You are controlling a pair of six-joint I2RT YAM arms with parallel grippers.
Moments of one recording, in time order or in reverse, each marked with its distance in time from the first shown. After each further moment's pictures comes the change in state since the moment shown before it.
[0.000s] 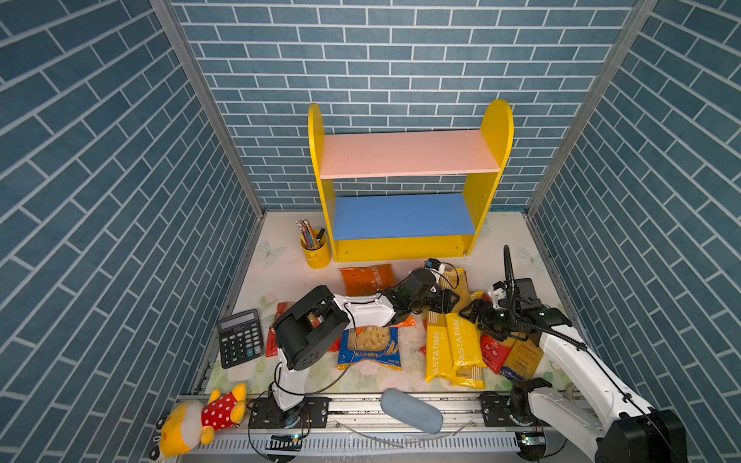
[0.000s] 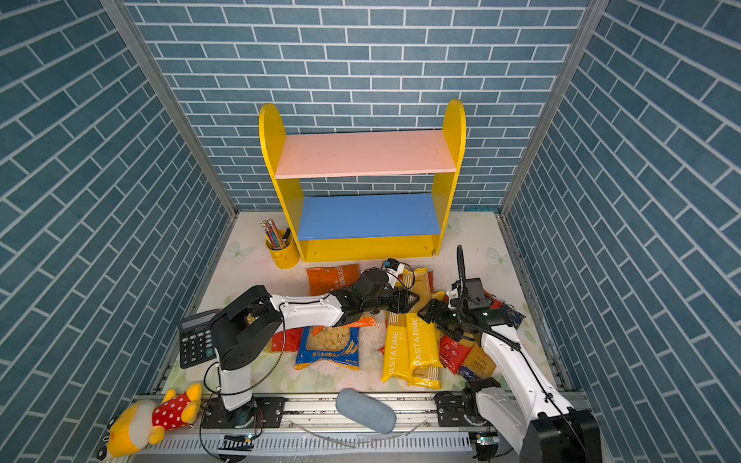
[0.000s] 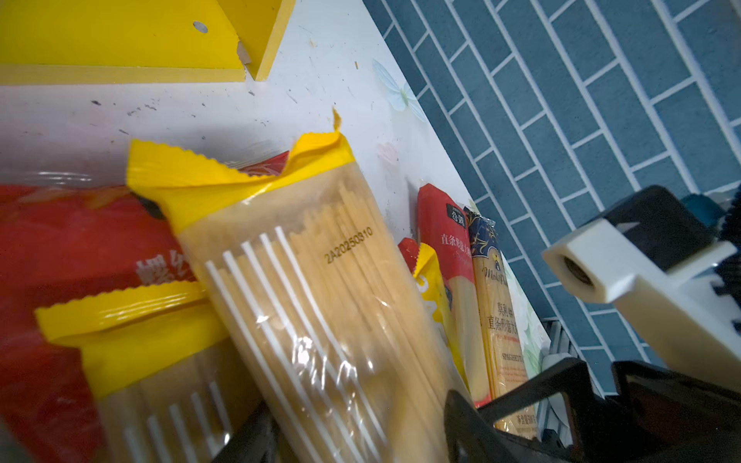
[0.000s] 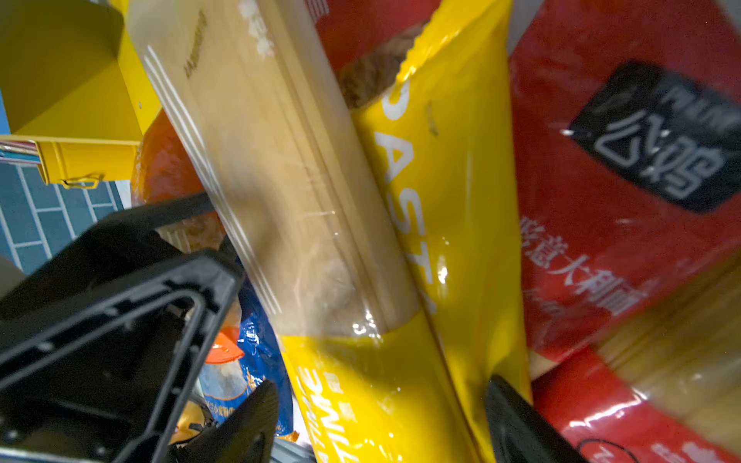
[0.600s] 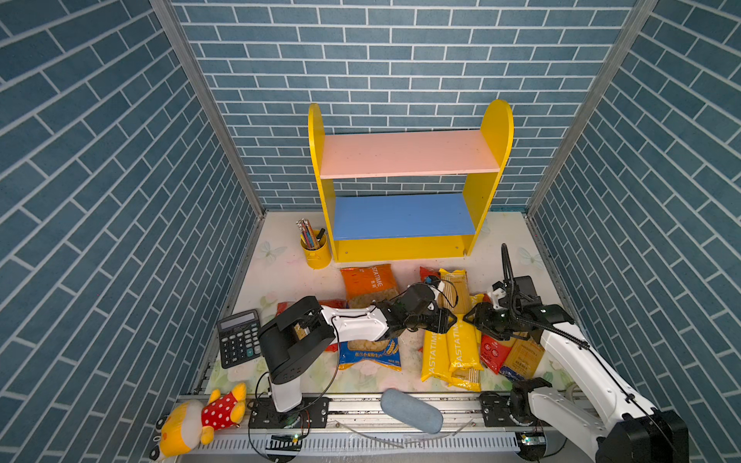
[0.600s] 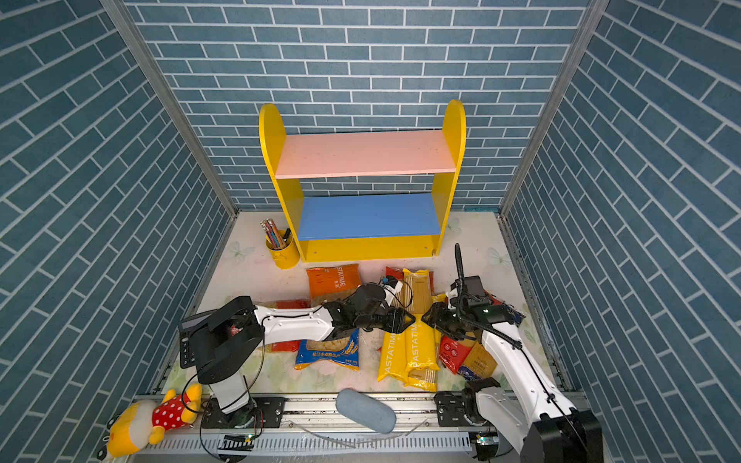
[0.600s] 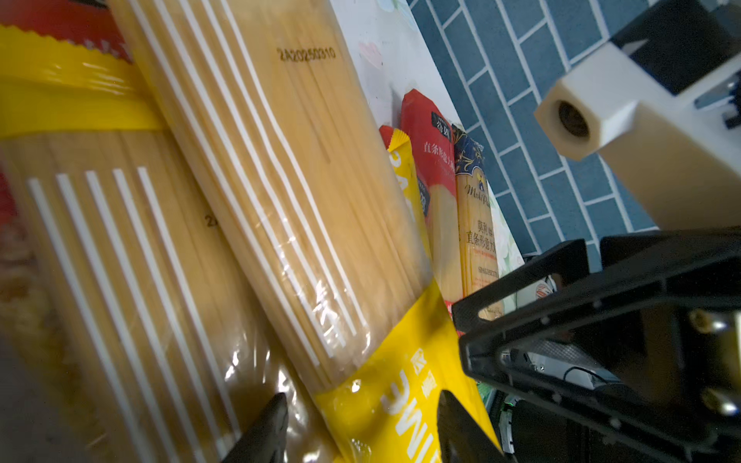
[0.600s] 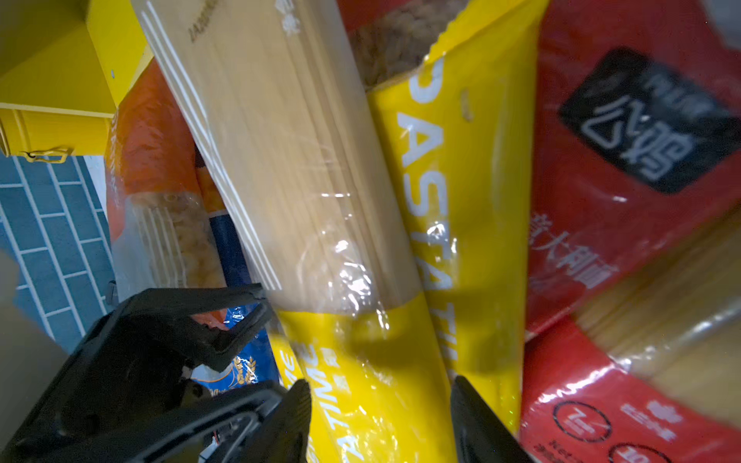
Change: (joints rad) left arm -0.083 -0.126 -0.140 -0.069 0.027 -0.056; right arm 0.007 0.021 0.045 -0.072 0.014 -0.072
